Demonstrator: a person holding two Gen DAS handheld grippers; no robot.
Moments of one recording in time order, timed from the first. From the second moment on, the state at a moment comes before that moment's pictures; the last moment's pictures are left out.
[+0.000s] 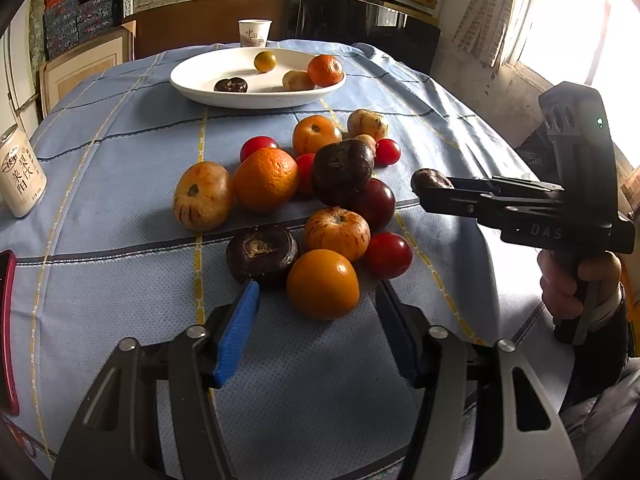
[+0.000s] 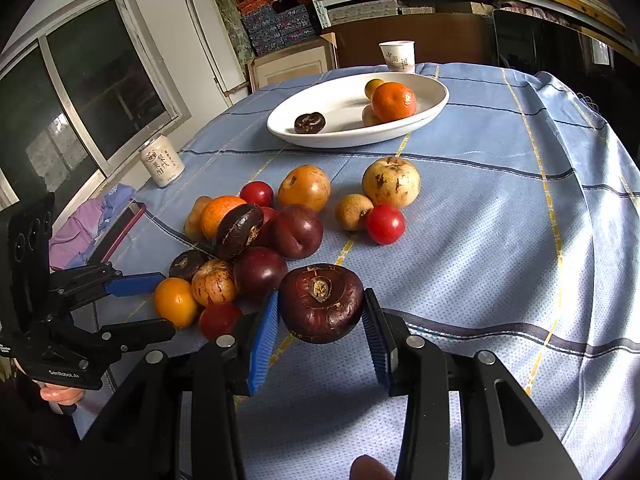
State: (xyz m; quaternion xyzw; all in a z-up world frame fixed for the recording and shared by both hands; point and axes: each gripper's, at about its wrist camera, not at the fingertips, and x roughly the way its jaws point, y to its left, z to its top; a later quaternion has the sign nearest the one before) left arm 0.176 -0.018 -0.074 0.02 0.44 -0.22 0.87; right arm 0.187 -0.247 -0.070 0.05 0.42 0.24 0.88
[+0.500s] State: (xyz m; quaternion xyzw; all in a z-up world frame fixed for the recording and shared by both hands) left arm 0.178 -0.024 -0.075 0.02 0.45 -0.23 0.86; right arm 0.188 -0.248 -0.073 0.05 0.42 0.23 0.88
